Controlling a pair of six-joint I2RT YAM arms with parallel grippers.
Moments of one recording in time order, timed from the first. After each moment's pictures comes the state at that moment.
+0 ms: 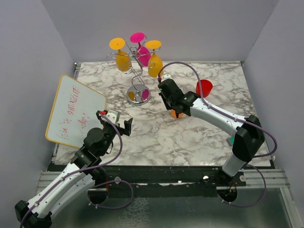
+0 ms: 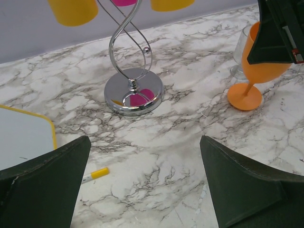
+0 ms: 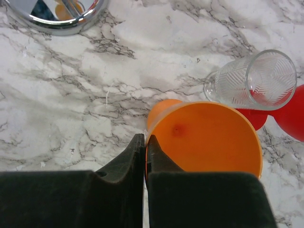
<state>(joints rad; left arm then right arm) -0.69 0.44 0.39 0.02 -0.31 0.02 0.80 1.68 1.40 -0.54 0.44 0.14</state>
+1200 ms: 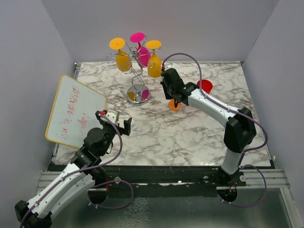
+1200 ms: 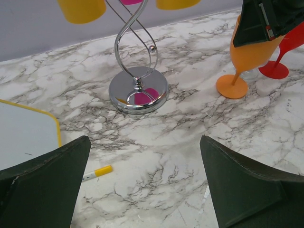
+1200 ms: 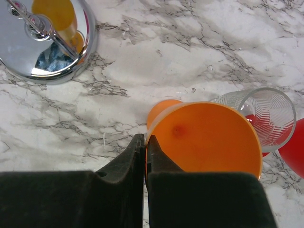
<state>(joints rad) -0.69 0.44 0.39 0.01 -0.33 0.01 0.68 1.81 1.54 -0.48 0.37 0.18</state>
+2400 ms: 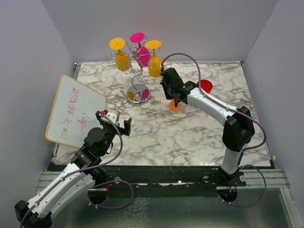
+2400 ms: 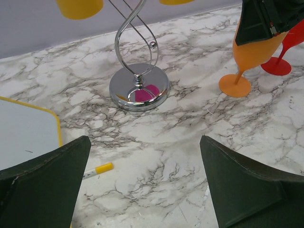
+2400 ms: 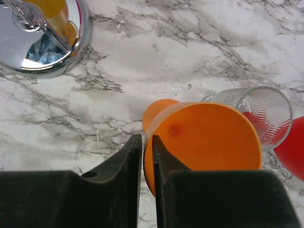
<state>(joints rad) -0.69 0.44 0.39 0.00 -0.33 0.01 0.68 1.84 1.57 -0.53 0.37 0.16</state>
